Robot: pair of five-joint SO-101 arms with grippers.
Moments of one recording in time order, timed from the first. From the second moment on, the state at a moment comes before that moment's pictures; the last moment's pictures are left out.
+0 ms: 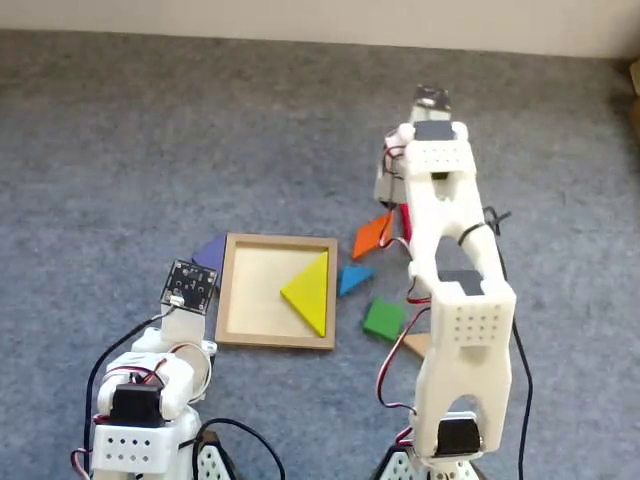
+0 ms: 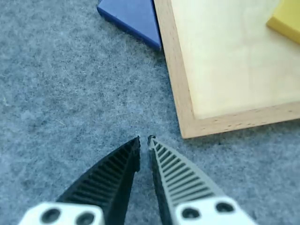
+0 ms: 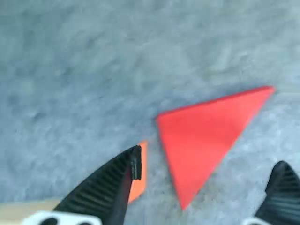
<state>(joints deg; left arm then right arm) -3.5 -101.5 96.0 75.8 -5.9 -9.1 39.0 -30.2 77.1 -12.1</state>
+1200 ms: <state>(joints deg) -3.5 -101.5 96.0 75.8 -5.9 -7.4 44.3 -30.2 69.6 -15.7</state>
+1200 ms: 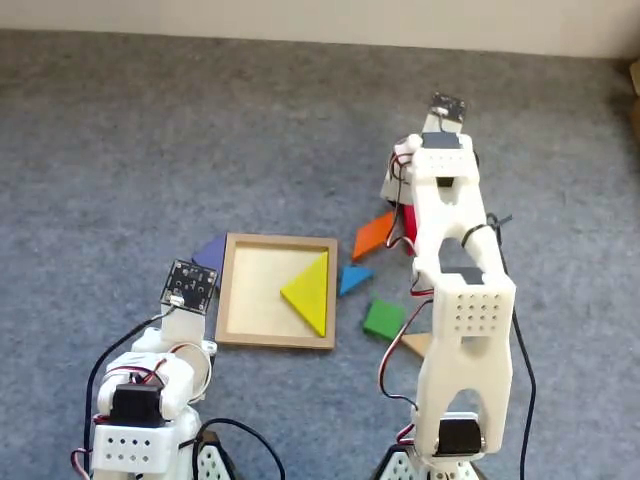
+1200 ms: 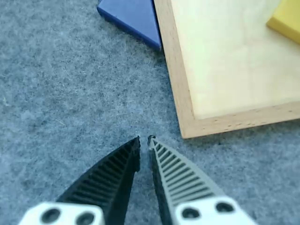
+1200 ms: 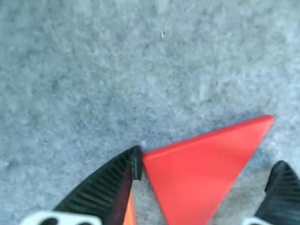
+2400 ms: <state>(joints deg) -3.5 -101.5 96.0 75.8 -5.9 -9.5 39.3 -30.2 80.3 20.9</state>
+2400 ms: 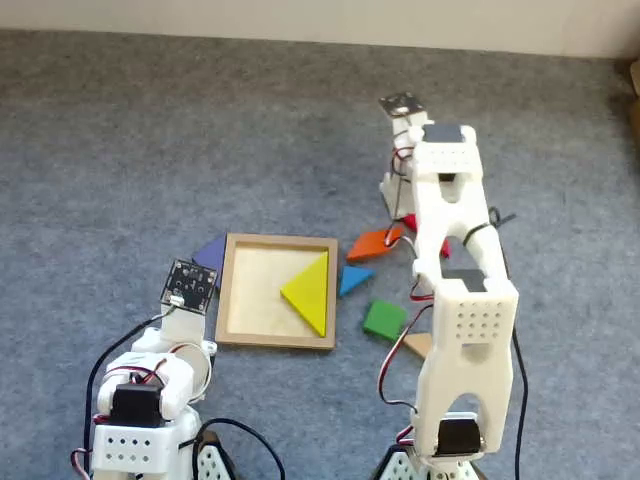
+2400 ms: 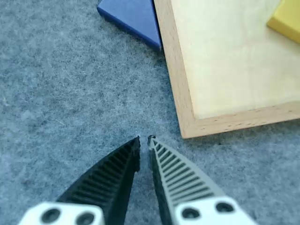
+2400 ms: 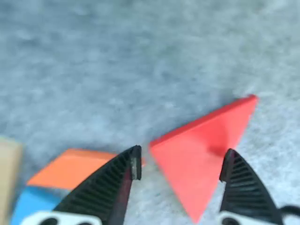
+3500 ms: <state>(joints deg) -3.5 -101.5 96.0 75.8 -5.9 -9.1 46.9 -34.5 80.5 9.9</state>
